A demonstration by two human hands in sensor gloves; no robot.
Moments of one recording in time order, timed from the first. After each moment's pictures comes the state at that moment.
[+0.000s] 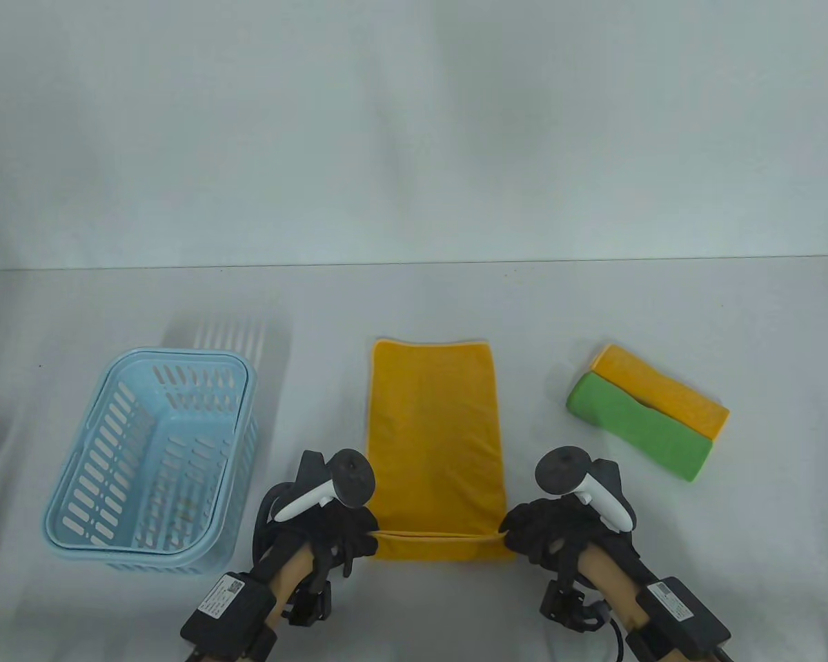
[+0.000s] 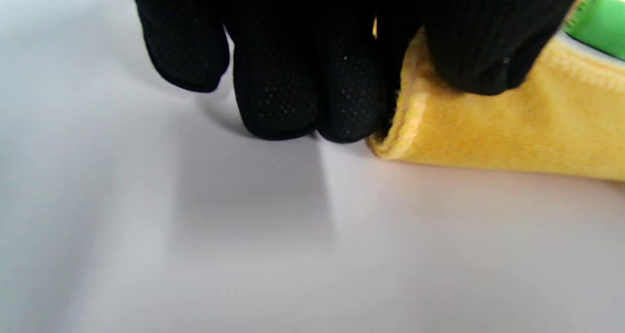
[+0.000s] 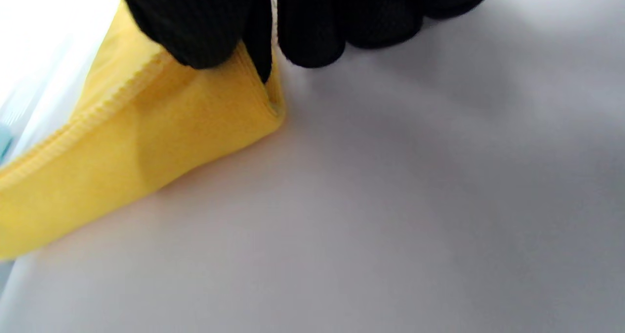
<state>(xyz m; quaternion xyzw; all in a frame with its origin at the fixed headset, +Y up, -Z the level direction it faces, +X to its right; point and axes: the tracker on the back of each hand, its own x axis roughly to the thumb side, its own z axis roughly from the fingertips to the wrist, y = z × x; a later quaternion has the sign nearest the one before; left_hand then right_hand) -0.145 -0.742 -0.329 -0.32 -0.10 0.11 0.94 0.174 -0.754 -0.318 -0.05 0.33 0.90 0.28</state>
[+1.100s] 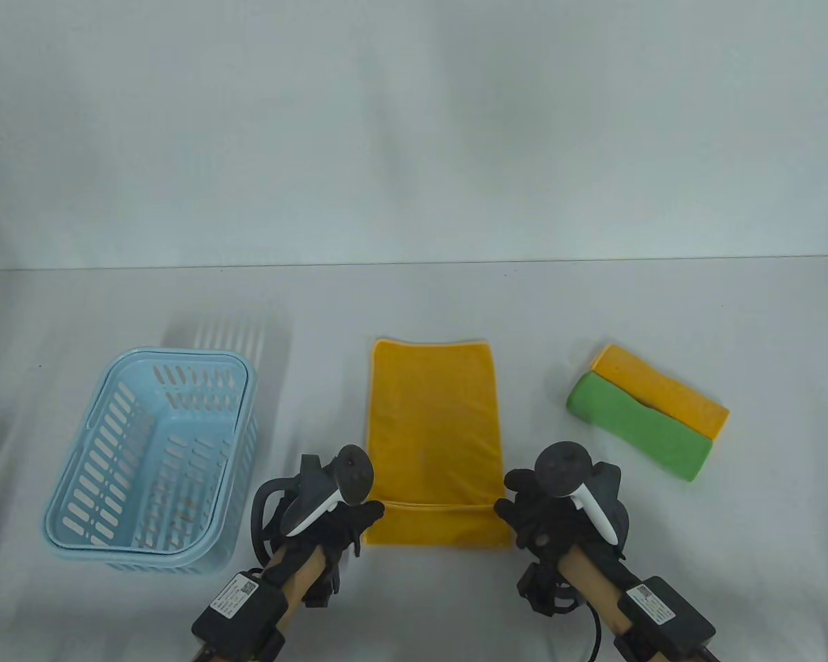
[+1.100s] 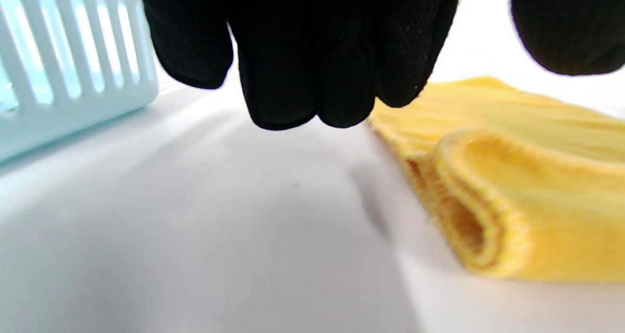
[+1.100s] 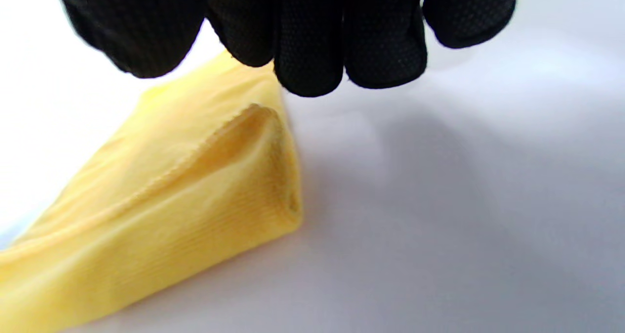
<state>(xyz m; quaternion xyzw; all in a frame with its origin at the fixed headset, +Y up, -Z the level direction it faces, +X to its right) -0.138 -0.717 -0.322 -0.12 -0.04 0.03 0.99 0.162 -0.731 -0.314 -0.07 0.14 0.95 0.25</state>
